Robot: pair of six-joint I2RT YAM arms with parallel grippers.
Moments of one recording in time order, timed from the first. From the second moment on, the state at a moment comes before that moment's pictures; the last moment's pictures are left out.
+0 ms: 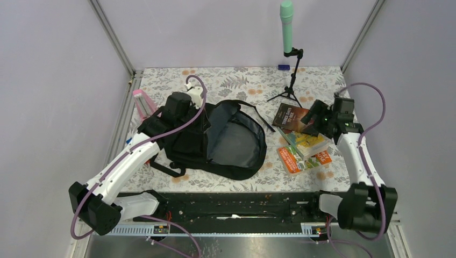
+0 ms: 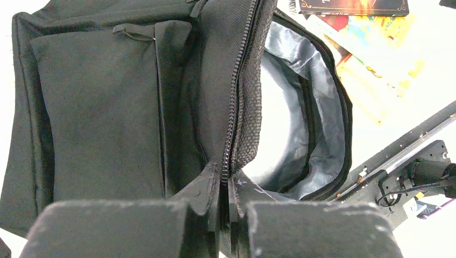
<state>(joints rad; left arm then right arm) -0.56 1.16 1.13 -0.60 0.12 -0.31 -0.08 1.16 0.90 -0.50 -0.16 0.43</state>
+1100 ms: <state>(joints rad) -0.48 1.11 1.12 -0.61 0.21 -0.32 -0.37 1.88 1.16 -0.36 -0.42 0.44</state>
